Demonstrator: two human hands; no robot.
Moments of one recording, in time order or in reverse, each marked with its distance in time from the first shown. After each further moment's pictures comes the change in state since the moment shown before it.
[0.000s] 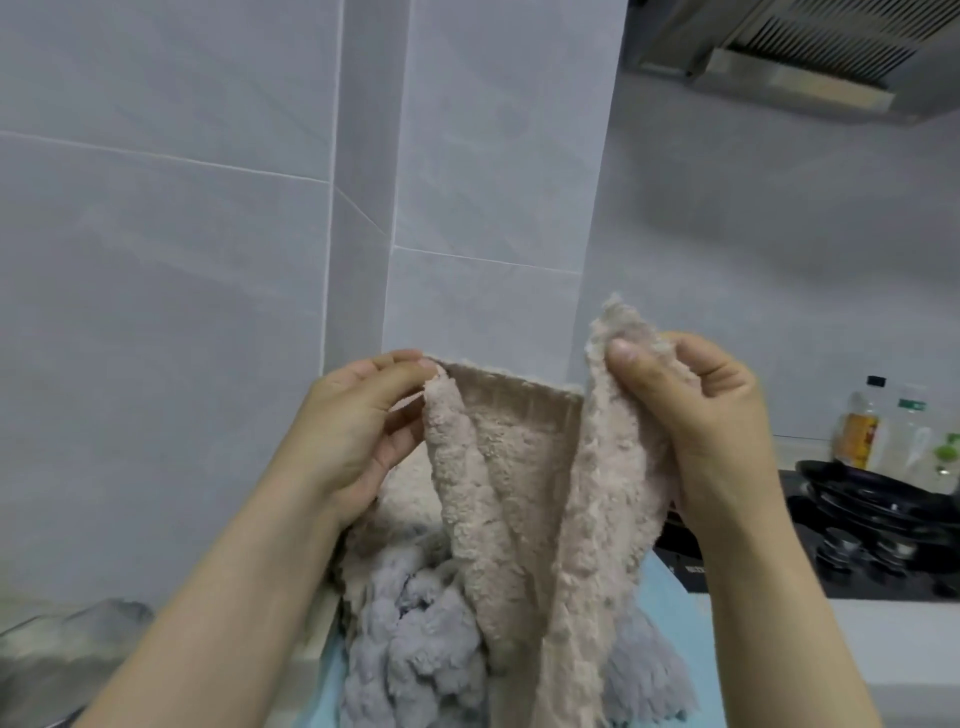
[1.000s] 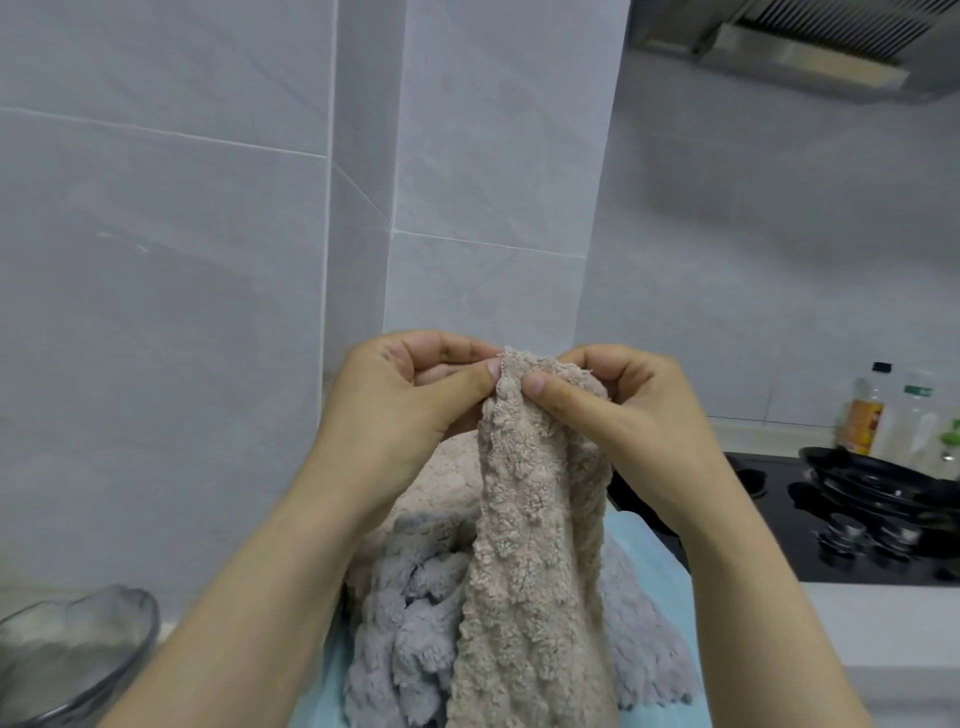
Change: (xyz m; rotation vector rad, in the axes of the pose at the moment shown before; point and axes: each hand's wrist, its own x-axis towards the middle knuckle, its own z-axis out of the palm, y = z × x) left_hand -0.023 -0.001 0.018 0.249 -0.173 0.187; right_hand 0.000 0.014 0.016 -0.258 -0.242 0.134
